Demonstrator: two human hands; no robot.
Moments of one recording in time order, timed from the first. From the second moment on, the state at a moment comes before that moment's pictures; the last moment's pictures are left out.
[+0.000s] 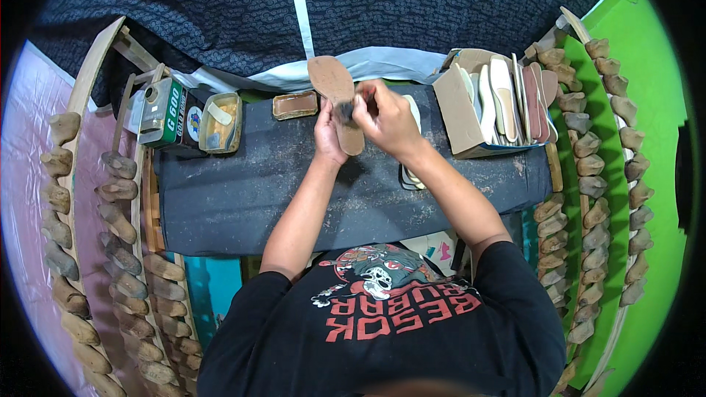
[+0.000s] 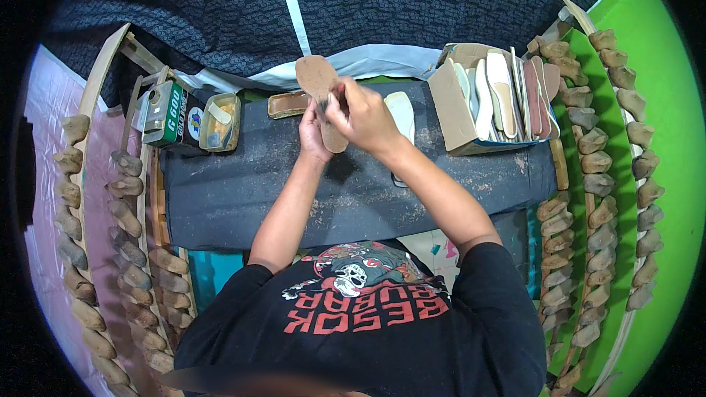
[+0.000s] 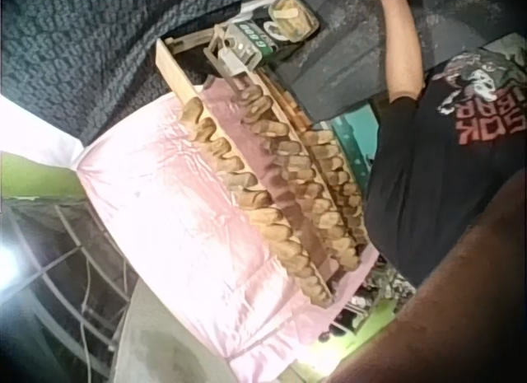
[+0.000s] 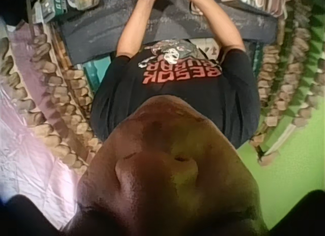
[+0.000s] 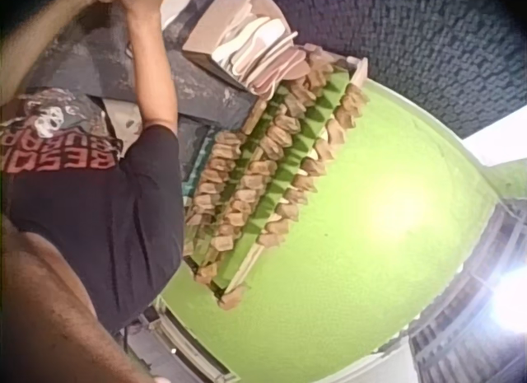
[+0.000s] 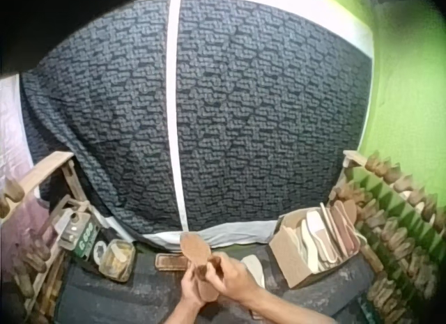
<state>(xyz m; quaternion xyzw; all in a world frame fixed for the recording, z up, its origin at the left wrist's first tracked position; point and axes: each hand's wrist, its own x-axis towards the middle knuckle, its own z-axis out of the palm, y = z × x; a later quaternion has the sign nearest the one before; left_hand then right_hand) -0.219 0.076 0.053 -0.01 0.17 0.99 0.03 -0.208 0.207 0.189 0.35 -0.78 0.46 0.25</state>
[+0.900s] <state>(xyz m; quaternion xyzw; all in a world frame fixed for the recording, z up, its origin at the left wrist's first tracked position) -0.207 0.091 0.072 -0.07 0.25 0.96 -0.11 -0.197 0.231 0.183 0.32 -0.80 0.43 0.26</state>
